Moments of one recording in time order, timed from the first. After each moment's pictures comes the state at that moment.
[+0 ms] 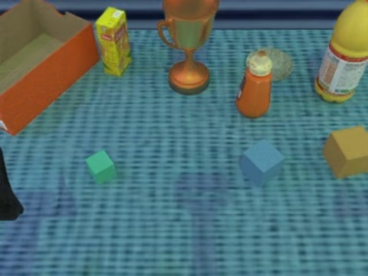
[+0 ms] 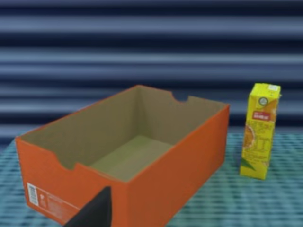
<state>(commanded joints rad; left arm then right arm) 0.00 0.00 0.00 0.00 0.00 0.00 0.00 0.00 0.00 0.00 0.00 0.00</state>
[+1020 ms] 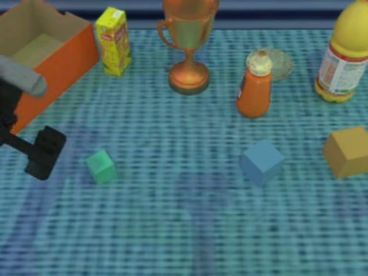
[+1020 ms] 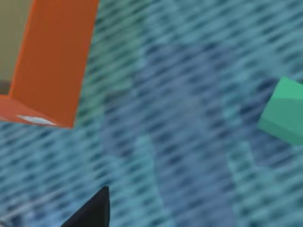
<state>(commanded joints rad) -0.18 1.12 0.81 -0.57 0.00 0.35 0.00 0.00 0.00 0.00 0.00 0.00</state>
